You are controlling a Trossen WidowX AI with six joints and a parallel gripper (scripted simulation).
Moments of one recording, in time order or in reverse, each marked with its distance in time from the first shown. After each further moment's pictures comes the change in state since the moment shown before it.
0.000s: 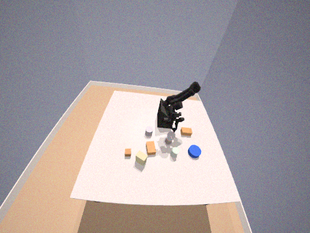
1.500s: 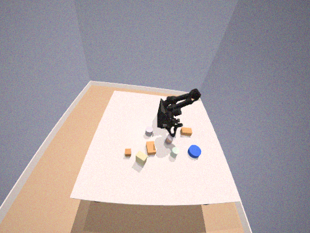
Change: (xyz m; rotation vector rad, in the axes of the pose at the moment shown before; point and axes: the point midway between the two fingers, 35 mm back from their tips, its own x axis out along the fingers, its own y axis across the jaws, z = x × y) arm 0.040 -0.001 -0.039 0.002 0.025 0.015
